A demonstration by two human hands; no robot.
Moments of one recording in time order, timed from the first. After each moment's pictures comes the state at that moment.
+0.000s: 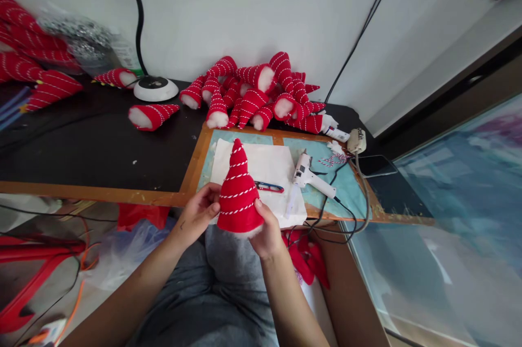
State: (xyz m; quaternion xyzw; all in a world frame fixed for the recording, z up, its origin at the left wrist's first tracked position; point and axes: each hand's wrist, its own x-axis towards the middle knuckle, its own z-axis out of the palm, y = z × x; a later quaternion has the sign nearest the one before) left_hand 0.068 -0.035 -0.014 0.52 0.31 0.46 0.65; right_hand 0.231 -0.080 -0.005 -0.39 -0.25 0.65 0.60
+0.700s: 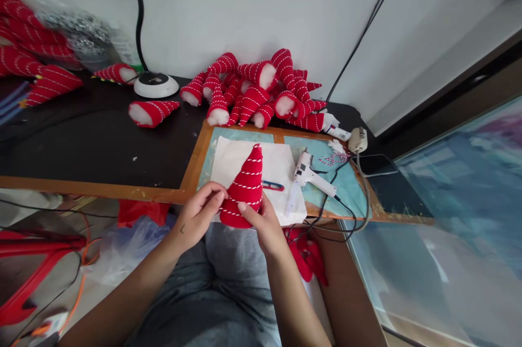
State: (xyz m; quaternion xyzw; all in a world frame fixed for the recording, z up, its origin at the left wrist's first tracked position) left_hand 0.069 -0.048 0.006 0.60 0.35 0.43 0.57; right_hand 0.239 -0.086 -0.005 -0.46 -0.36 0.59 0.56
